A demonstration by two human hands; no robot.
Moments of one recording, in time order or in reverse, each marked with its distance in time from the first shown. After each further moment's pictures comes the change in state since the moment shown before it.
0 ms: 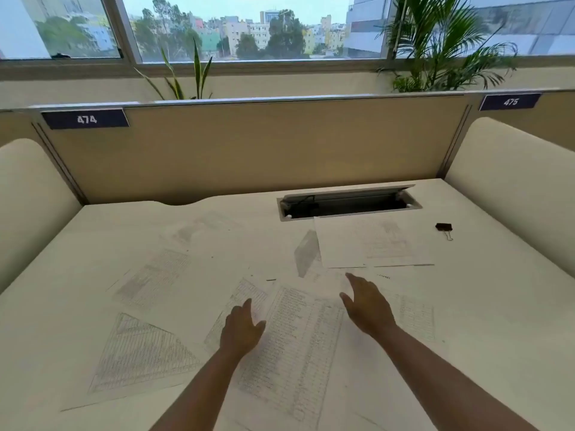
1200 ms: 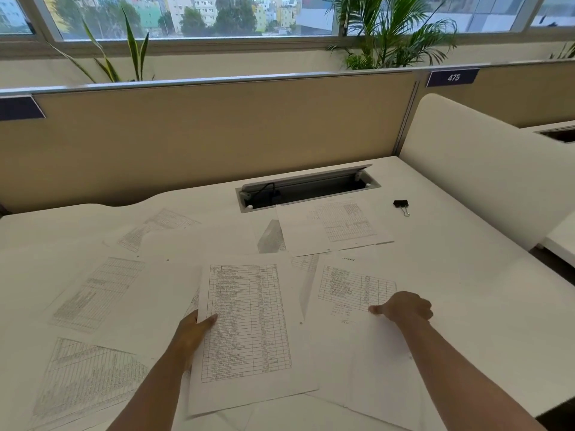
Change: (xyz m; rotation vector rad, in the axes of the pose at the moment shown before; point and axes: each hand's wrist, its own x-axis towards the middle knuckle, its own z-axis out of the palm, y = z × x) left_hand 0.025 -0.023 -0.009 -0.839 -0.127 -0.240; right_hand 0.000 0.106 -0.022 -0.021 -0.171 1.059
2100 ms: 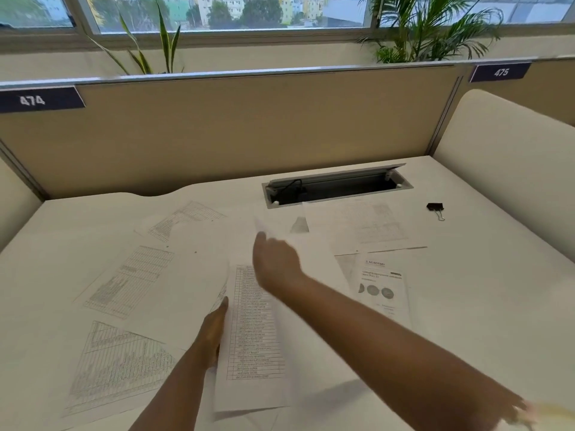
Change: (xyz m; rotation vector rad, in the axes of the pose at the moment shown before) left_hand 0.002 -0.004 -0.006 -0.134 -0.023 -0.065; right_hand -0.224 -0.158 0.014 -0.193 0.148 -1.196
